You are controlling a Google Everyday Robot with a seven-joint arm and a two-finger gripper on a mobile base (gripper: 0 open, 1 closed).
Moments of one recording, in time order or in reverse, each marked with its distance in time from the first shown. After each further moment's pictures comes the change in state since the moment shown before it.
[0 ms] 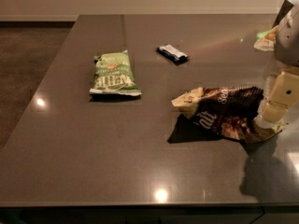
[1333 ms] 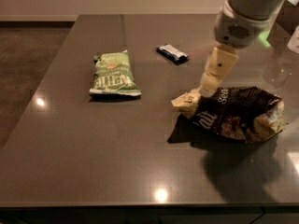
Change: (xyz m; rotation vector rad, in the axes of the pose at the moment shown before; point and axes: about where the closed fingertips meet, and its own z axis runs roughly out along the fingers) arm -0.073 -0.060 0.052 -0.030 0.023 0.136
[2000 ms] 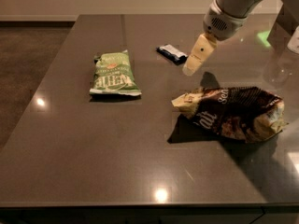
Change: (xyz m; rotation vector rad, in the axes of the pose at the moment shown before) arm -0.031 -0.079 0.051 -0.018 -0.096 0.195
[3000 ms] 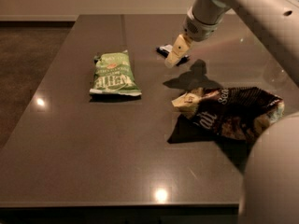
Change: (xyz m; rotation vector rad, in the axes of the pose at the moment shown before) arm -0.046 -0.053 0.063 0.117 -0.015 0.178
